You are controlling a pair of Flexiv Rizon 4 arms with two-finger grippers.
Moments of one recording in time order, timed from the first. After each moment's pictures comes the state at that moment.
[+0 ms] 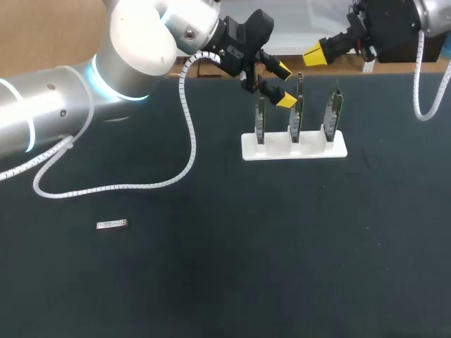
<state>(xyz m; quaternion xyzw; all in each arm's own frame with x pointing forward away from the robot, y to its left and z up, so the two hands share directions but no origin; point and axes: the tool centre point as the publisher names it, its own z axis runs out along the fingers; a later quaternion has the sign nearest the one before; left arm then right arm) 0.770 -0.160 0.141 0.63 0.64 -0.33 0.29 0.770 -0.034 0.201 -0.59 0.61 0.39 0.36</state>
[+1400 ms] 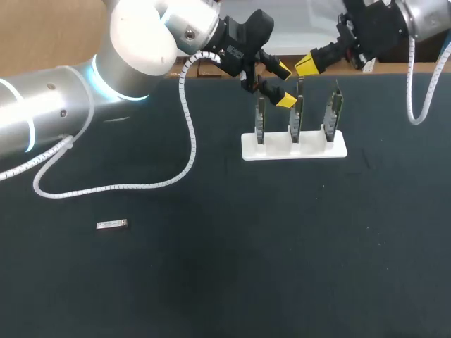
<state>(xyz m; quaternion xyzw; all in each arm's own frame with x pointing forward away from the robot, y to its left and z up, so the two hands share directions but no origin) 0.770 -0.160 0.141 0.63 0.64 -0.33 0.29 0.773 -0.025 0.177 -0.60 0.62 0.39 0.33</state>
